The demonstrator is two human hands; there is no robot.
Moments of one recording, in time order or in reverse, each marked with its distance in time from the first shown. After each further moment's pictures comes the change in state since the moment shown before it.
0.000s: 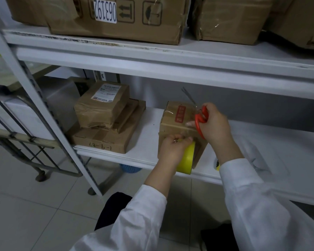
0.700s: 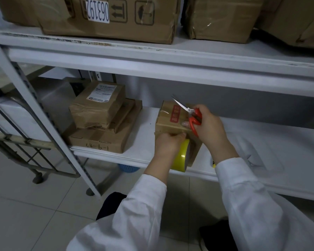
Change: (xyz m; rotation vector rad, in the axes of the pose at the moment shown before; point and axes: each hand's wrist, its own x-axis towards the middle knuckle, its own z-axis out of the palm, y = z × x) left_hand 0.002 0.013 0.000 0.069 -0.003 -0.041; right_hand -0.001 0.015 0.009 -0.054 -0.018 -0.067
